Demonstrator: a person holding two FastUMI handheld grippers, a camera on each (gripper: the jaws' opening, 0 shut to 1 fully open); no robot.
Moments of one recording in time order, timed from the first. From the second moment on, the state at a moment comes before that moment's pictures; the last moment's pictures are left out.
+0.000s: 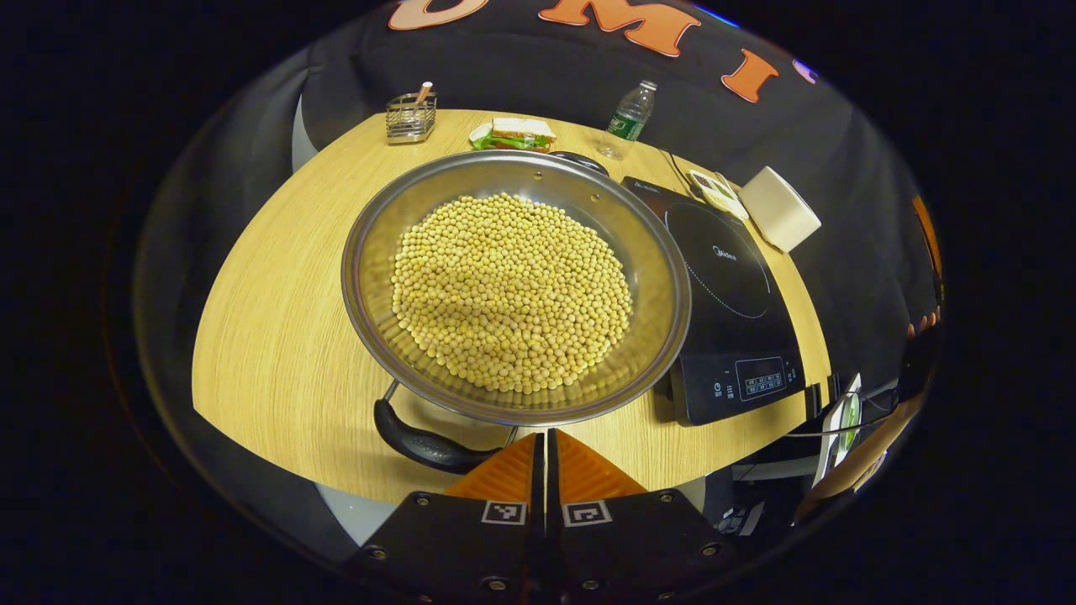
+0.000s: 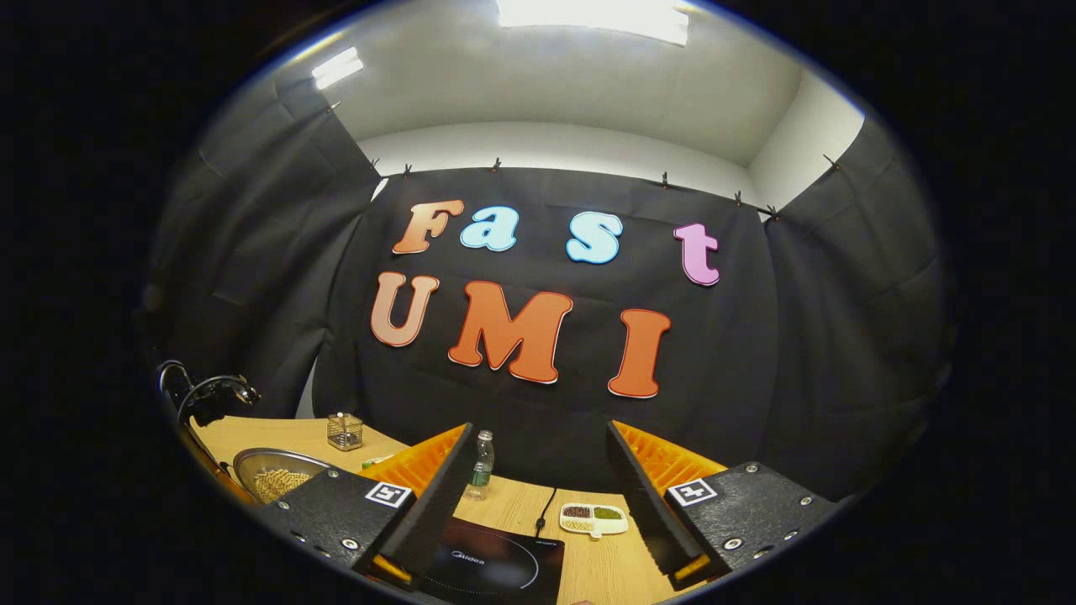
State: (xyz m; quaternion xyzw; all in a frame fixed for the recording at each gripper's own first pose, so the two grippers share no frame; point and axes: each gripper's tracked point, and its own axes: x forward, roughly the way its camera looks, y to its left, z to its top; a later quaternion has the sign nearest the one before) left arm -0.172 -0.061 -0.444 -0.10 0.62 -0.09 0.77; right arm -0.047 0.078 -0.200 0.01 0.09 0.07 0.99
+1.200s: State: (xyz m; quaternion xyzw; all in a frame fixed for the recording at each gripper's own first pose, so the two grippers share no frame) left arm -0.138 0.054 -0.481 -0.04 0.64 0.00 0.77; right arm -0.063 0.198 -0.294 0.08 0.23 0.18 0.95
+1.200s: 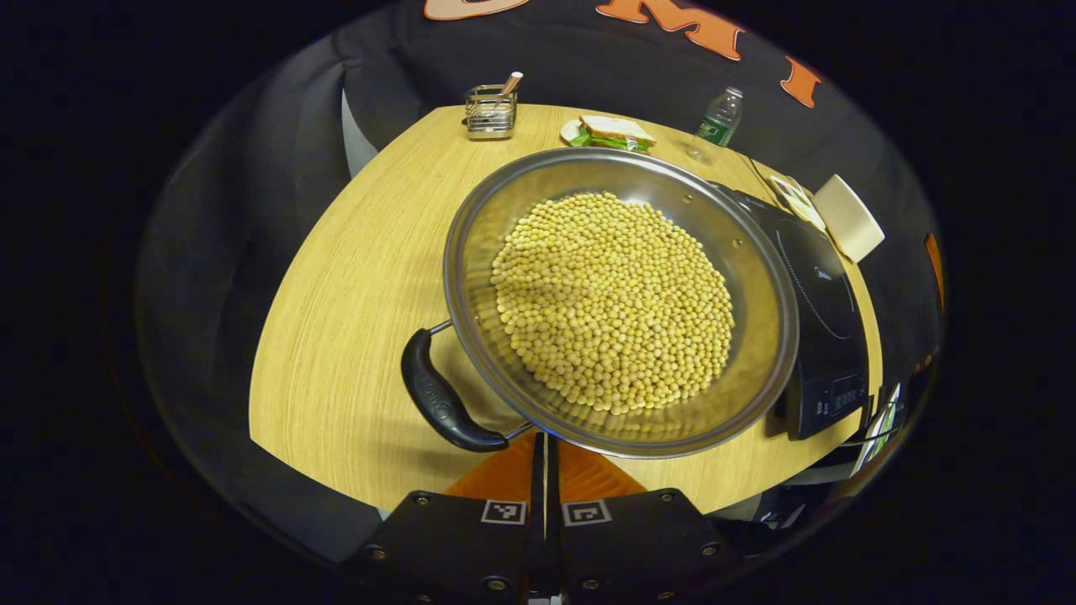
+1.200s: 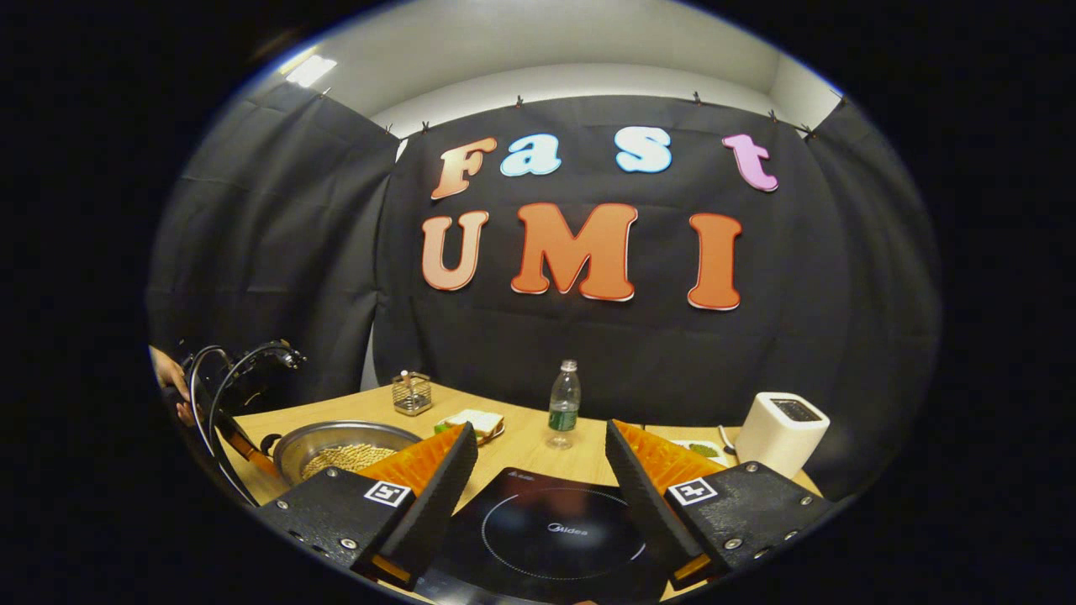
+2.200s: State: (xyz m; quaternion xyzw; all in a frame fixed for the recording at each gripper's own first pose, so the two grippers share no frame) left arm -0.051 0.145 -0.494 0.10 0.53 0.04 0.84; right arm -0.093 0.304 -0.369 0.13 0.40 0.24 0.88
